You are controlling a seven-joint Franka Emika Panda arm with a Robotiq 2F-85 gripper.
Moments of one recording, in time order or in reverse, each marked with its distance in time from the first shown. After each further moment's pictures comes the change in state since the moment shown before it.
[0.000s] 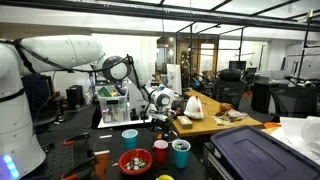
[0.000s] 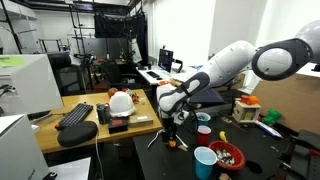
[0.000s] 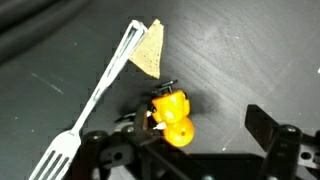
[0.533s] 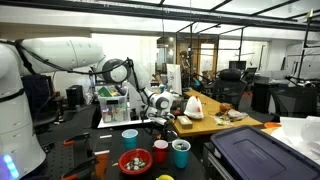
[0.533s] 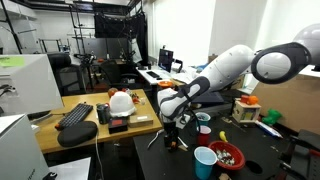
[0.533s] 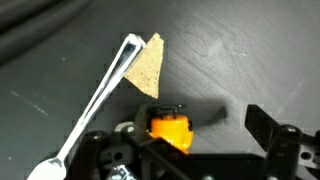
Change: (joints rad) arm 0.000 0.032 0.000 -0.001 0.000 -0.003 -0.024
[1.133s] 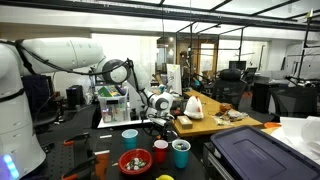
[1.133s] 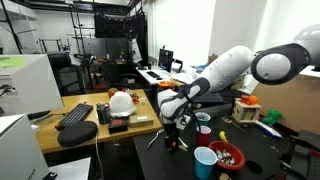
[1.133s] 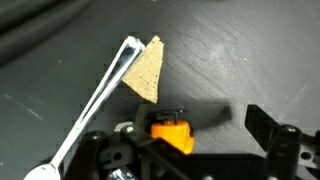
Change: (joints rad) arm 0.000 0.008 0.001 0.000 0.000 -0.001 -0.017
